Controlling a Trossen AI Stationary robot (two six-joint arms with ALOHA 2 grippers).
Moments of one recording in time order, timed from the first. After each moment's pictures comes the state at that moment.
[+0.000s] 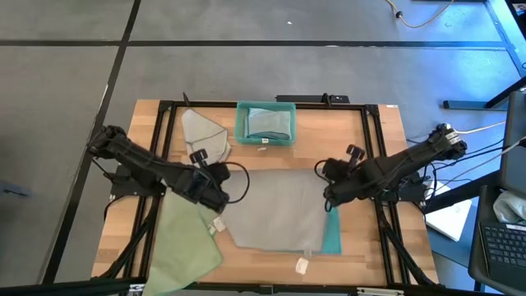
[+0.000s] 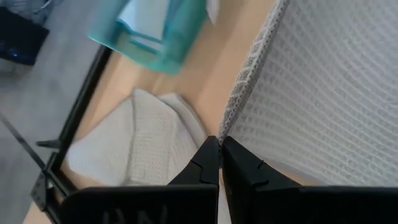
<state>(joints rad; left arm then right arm) -0.38 1.50 1.28 -1.28 -0.69 -0.80 0.41 1.37 1.24 -1.43 0.59 0.83</state>
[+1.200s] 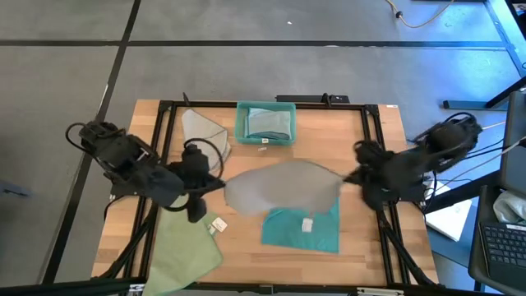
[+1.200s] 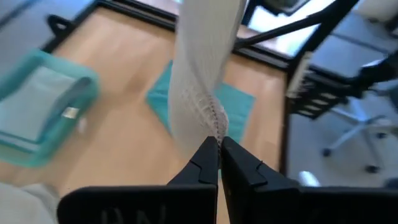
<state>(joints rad) -0.58 1.50 2.04 -1.31 -0.55 -0.77 0.58 1.28 1.85 -1.43 0.29 0.88</state>
